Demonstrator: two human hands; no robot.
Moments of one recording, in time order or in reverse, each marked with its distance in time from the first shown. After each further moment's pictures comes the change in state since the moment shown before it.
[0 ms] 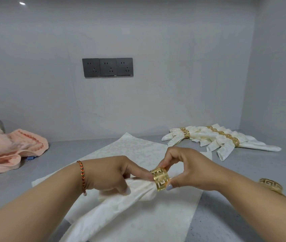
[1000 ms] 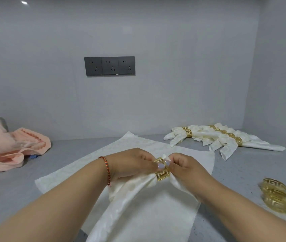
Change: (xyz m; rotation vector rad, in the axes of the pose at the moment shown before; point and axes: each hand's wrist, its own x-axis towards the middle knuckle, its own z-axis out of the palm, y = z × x) left_hand 0.042 0.014 0.007 -0.399 0.190 0.002; right_hand 0.014 0.028 0.046 0.376 0.304 0.252
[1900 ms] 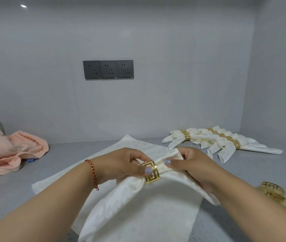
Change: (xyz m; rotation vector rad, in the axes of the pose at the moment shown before) left_hand -0.015 -0.003 -0.016 -0.047 0.034 0.066; right_hand 0.001 -0.028 -0.028 0.127 -0.083 0.099
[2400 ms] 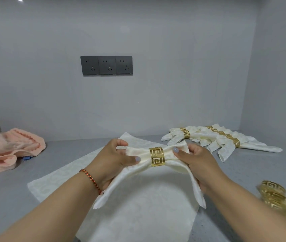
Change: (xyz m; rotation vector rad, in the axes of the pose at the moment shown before) left_hand 0.007 -0.016 0.013 -0.518 0.520 -0.014; right_hand 0.016 0.022 -0.002 0.106 0.329 -0.070
